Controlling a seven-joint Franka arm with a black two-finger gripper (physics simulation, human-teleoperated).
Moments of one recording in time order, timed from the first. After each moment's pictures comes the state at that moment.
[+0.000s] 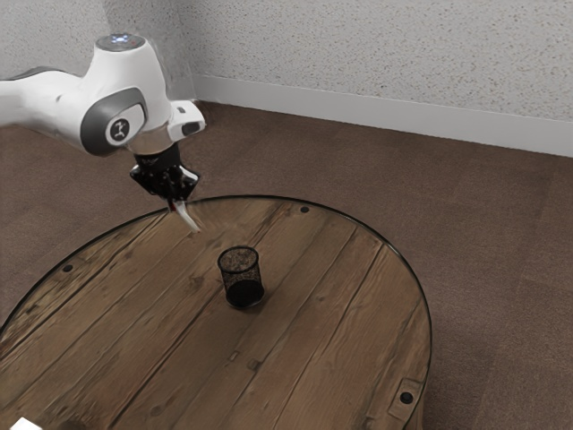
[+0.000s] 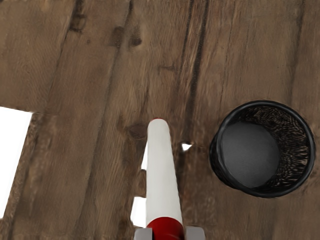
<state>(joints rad) -0.05 -0.06 0.08 -2.03 0.15 2.11 -0.26</state>
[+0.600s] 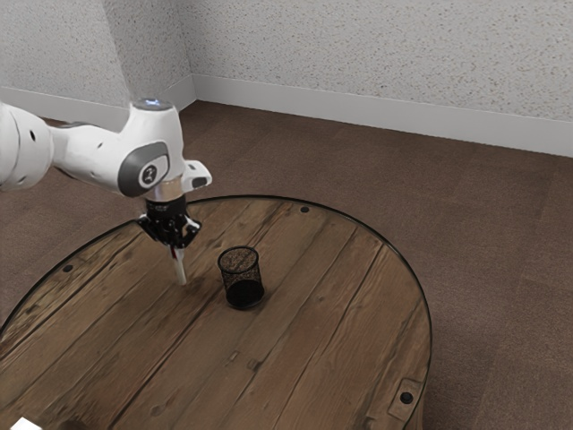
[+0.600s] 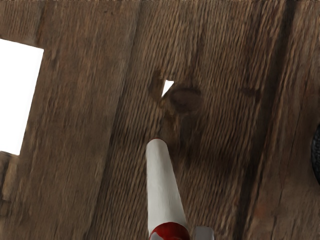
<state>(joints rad) 0.03 0.24 0.08 -1.97 0.13 2.17 -0.23</state>
